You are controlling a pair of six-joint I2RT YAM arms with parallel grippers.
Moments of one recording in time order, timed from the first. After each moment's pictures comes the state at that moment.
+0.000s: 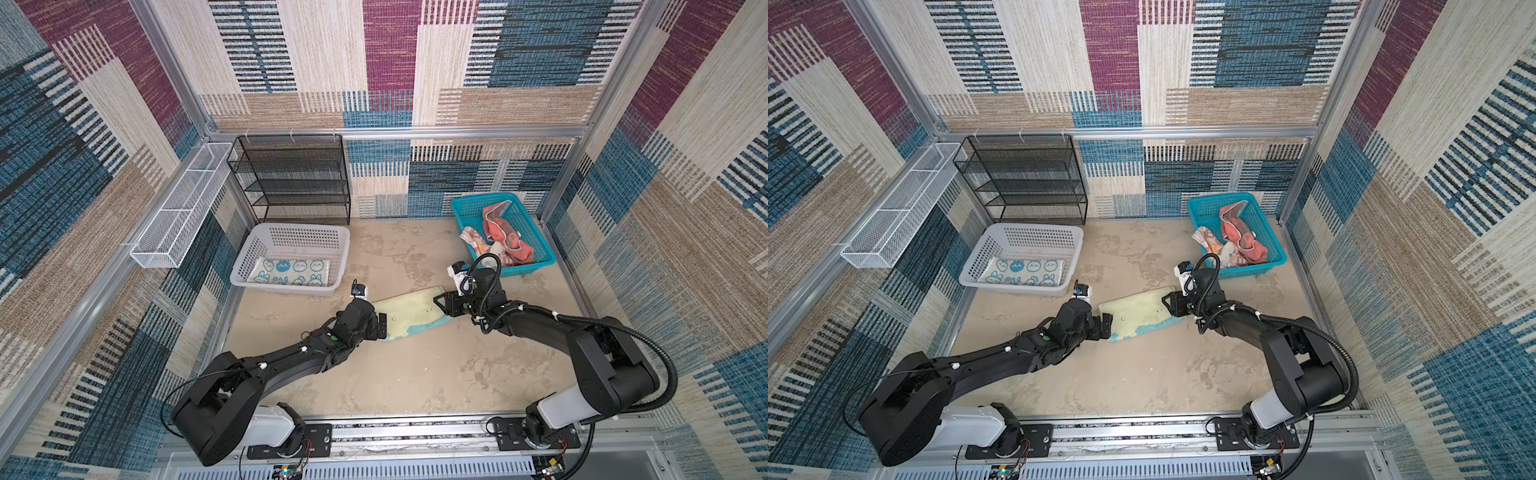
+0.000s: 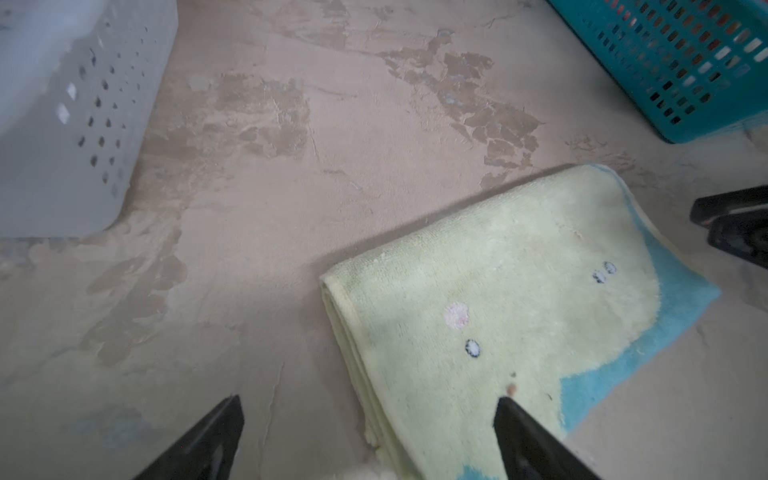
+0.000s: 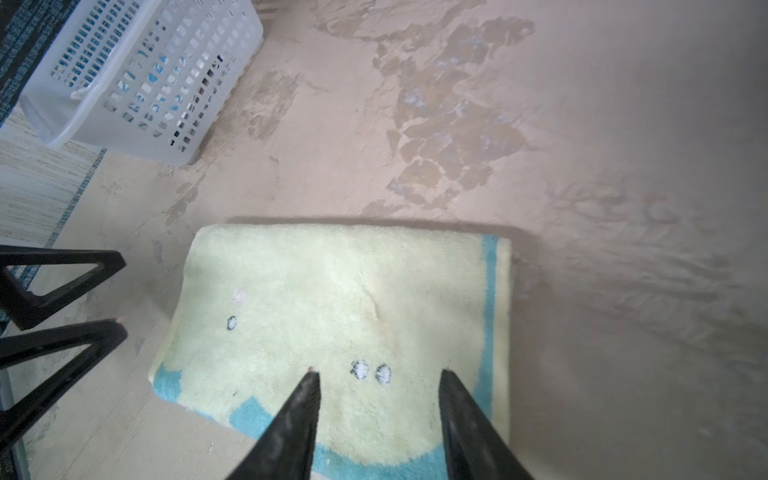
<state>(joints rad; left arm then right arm) -0.68 1.38 0.59 0.01 -0.23 -0.51 0.38 1.54 0.70 0.13 -0.37 0.26</state>
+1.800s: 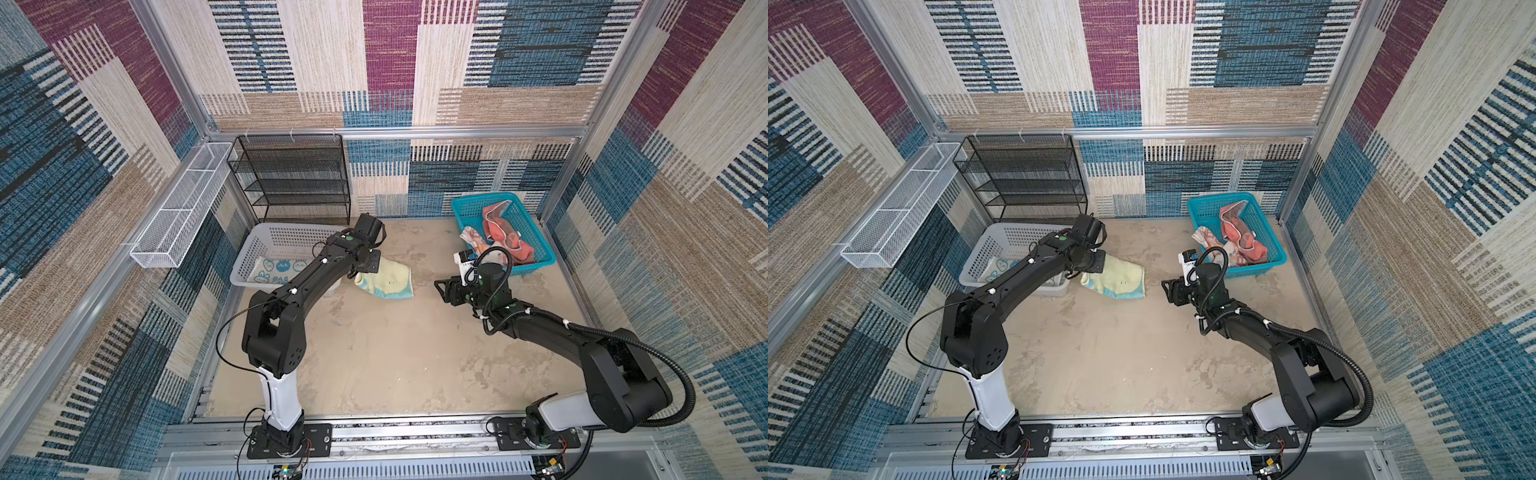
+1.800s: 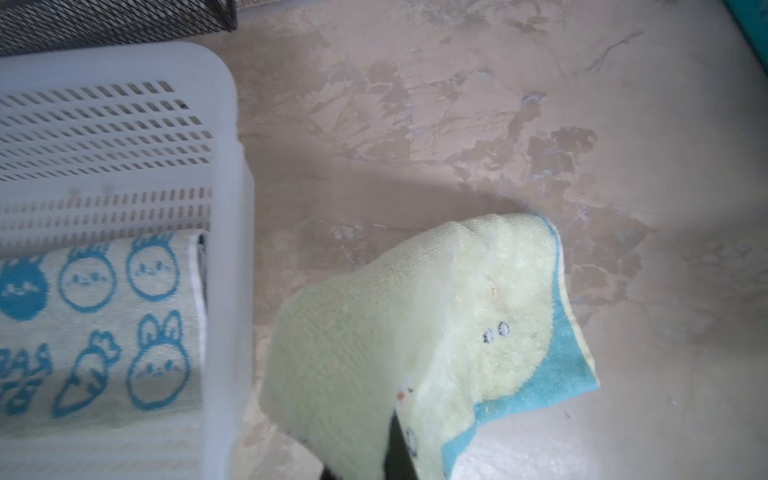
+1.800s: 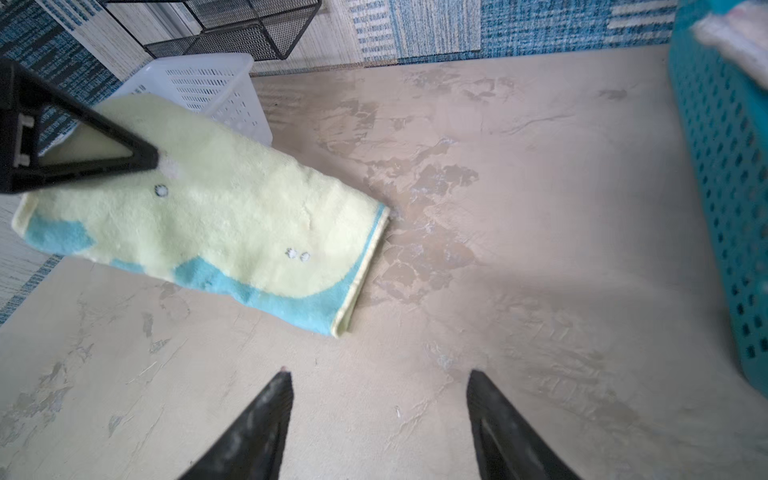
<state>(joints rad) -0.44 1.91 1.71 -0.86 -0.22 -0.21 0.38 1.44 0.69 0.24 -0.22 0.24</state>
